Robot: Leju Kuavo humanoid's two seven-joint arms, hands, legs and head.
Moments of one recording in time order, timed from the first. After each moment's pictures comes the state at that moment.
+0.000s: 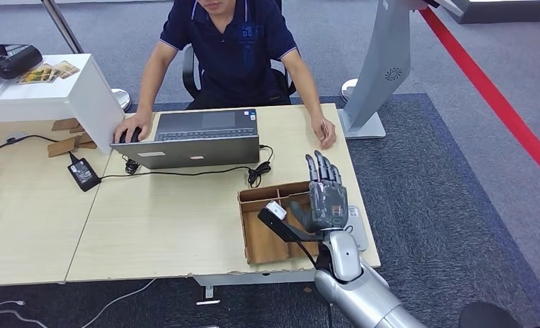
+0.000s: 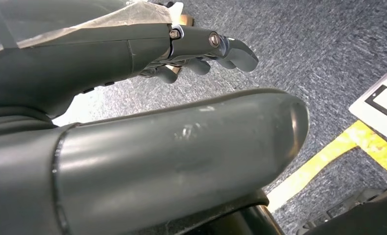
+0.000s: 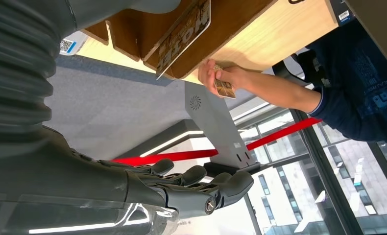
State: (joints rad) left arm -0.15 -0.06 -1.24 -0.23 0.24 0.55 0.27; right arm -0.43 -0.05 0.68 -0.97 1.00 -0.69 0.27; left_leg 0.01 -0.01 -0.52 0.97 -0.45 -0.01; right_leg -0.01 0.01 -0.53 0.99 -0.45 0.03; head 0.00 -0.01
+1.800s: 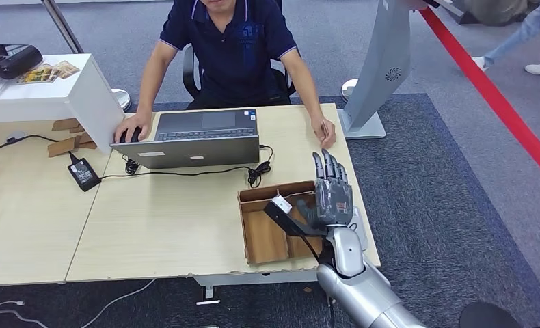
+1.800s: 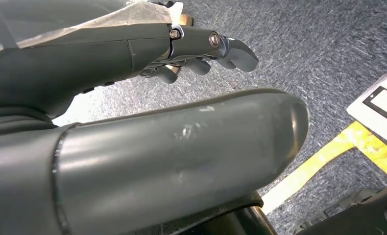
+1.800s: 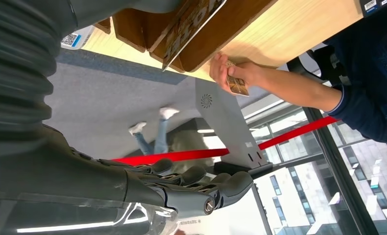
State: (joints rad) left arm -0.16 -0.06 -1.24 -0.23 0.24 0.55 0.27; right arm -0.44 -0.02 0.60 -0.92 1.03 -0.69 0.25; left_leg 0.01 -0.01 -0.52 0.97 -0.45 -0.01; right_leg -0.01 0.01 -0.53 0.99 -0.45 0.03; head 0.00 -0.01
